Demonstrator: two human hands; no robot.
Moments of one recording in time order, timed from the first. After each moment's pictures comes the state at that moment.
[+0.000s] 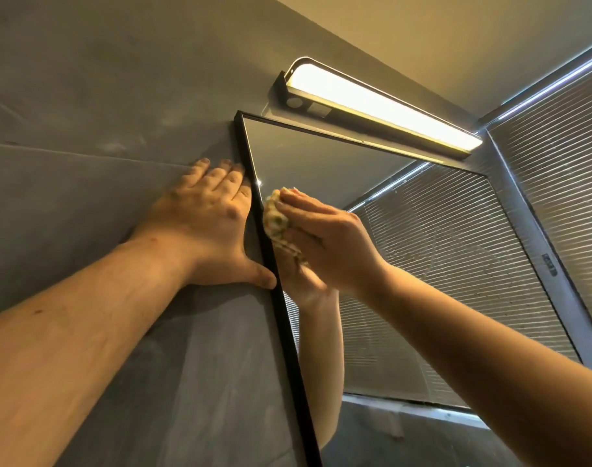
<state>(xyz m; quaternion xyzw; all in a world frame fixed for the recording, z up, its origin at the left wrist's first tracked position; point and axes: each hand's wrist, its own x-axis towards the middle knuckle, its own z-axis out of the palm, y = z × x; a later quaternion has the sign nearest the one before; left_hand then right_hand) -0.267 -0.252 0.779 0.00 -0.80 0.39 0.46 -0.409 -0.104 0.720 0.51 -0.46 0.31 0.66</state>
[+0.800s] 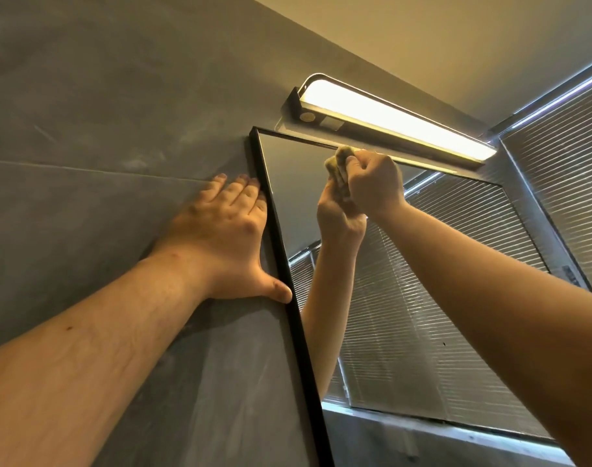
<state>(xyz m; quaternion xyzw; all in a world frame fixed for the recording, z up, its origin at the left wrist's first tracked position) -0.269 -0.255 0.779 -0.01 -0.79 0.39 0.47 -0.444 -0.059 0.825 0.23 -0.57 0.49 0.61</state>
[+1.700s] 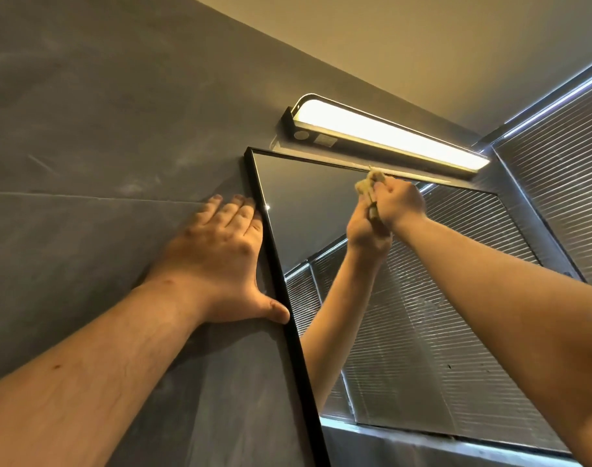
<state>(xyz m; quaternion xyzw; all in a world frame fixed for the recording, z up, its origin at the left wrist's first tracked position) -0.268 -0.254 0.780 -0.01 -0.80 0.38 0.47 -0.486 -0.018 0.822 0.15 -0.64 0.51 0.55</state>
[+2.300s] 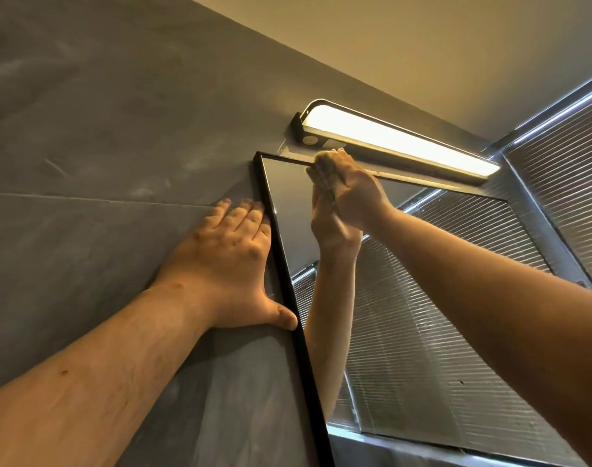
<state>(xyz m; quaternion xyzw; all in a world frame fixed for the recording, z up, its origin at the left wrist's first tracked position) -0.266 -0.254 0.778 -0.01 -0.79 0.39 0.47 -0.449 -0.071 0.851 0.39 -0.58 0.44 0.56</state>
